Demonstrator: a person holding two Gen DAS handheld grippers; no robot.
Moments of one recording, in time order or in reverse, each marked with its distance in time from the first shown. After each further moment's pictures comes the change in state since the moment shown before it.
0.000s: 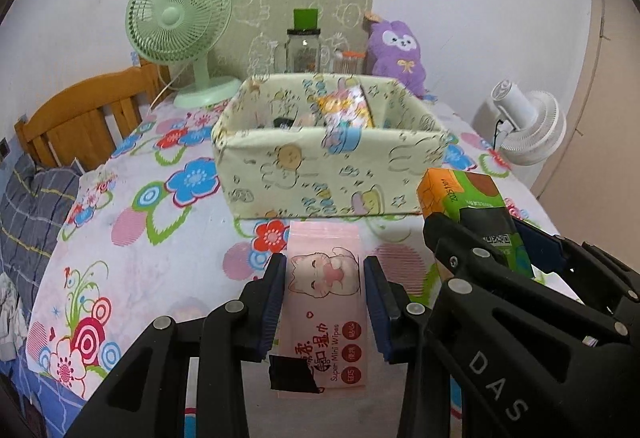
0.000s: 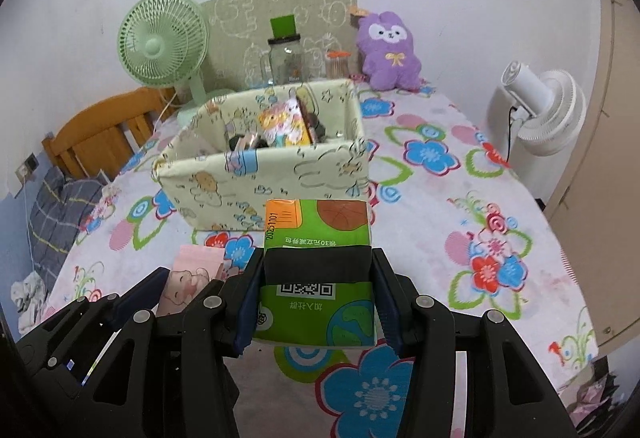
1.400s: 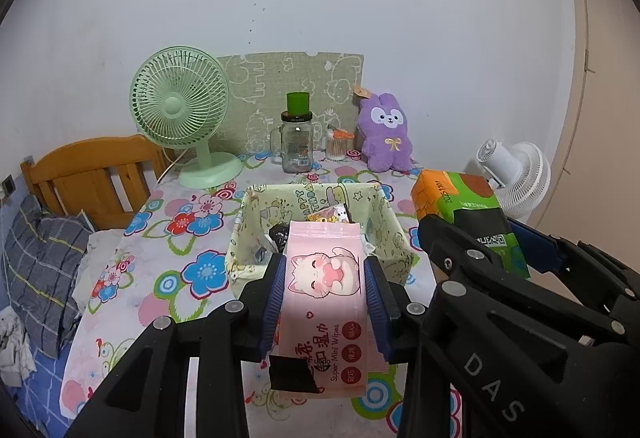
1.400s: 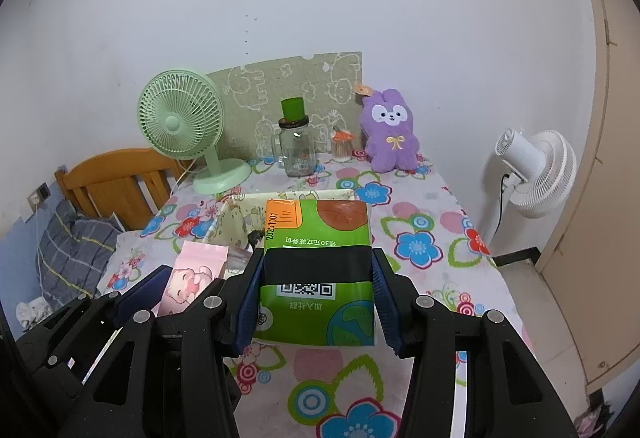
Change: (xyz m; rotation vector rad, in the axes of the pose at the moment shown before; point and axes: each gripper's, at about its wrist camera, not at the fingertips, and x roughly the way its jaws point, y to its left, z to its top) left arm -0.058 -0.010 0.070 0.016 -0.178 -0.004; right arm -0.065 0.005 0.071 -0.026 -0.167 0.014
